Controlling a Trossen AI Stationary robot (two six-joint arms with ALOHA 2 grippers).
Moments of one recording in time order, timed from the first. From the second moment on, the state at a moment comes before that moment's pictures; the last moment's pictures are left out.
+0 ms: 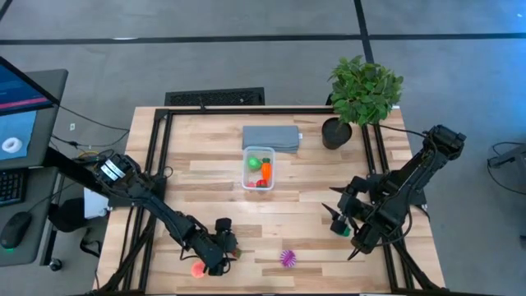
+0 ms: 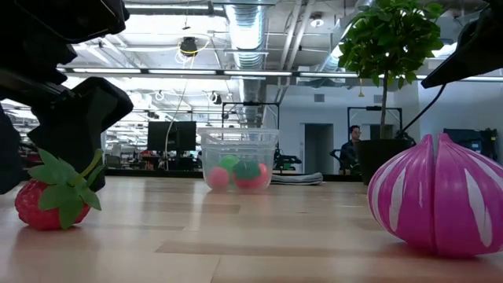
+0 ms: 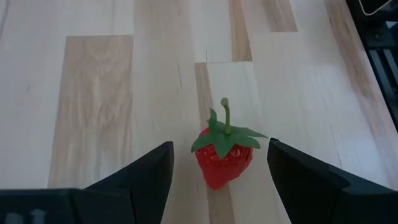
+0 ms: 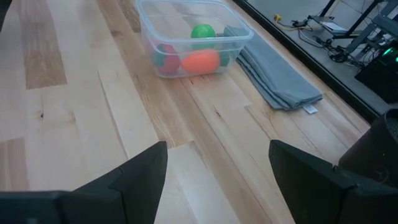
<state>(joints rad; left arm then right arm) -0.68 1.77 0.86 0.02 -0.27 -0.53 0.88 1.33 0.76 -0.90 1.02 1.14</state>
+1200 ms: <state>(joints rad) -0.64 1.77 0.86 0.01 -0.18 -0.46 0.88 1.33 0.76 -0.90 1.02 1.14</state>
